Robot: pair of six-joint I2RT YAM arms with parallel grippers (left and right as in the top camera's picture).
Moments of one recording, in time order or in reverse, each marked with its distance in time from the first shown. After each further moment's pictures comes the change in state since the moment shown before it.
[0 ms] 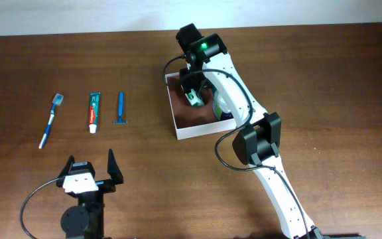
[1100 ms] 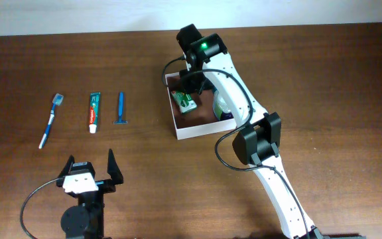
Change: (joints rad) left arm 0.000 0.000 0.000 0.000 0.000 0.000; right arm 0.000 0.000 0.000 -0.024 -0.028 -0.016
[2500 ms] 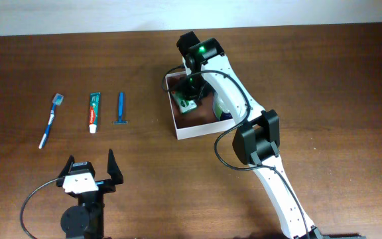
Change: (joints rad) left arm 0.000 0.000 0.000 0.000 0.000 0.000; right arm -0.001 0.000 -0.094 0.017 -0.067 -0.011
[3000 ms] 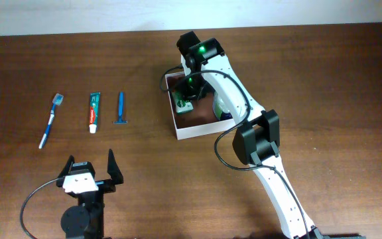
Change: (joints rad) left arm 0.000 0.000 0.000 0.000 0.000 0.000; right arm 0.000 0.000 0.000 0.003 -0.054 0.001
